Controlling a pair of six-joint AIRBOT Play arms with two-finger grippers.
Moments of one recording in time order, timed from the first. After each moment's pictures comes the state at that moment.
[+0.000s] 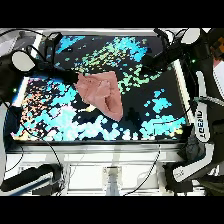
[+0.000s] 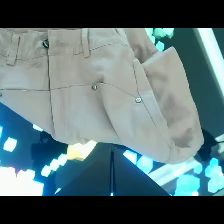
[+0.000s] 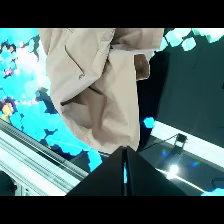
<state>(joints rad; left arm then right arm) -0.20 -1.26 1.46 1.20 -1.19 -1.35 0.11 -1.73 2.02 -1.04 1.60 1.60</state>
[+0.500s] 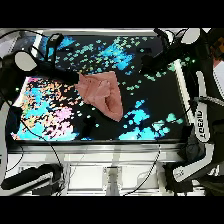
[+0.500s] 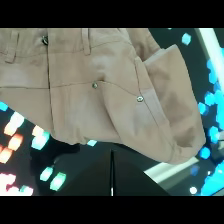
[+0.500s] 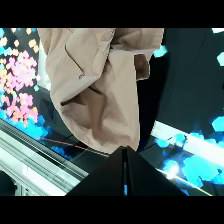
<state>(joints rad) -0.20 -1.29 1.46 1.20 -1.19 -1.35 0.11 -1.73 2.02 -1.04 1.60 1.60</state>
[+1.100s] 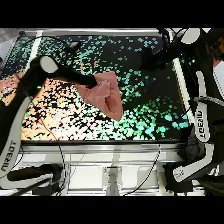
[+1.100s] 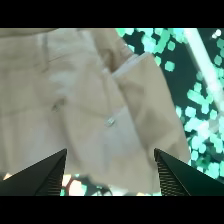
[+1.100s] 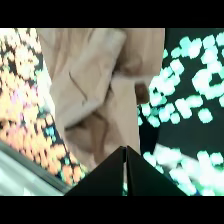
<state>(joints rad) -0.33 -1.45 1.46 1.14 -1.03 -1.31 0.11 -1.73 2.02 -1.04 1.47 1.60</state>
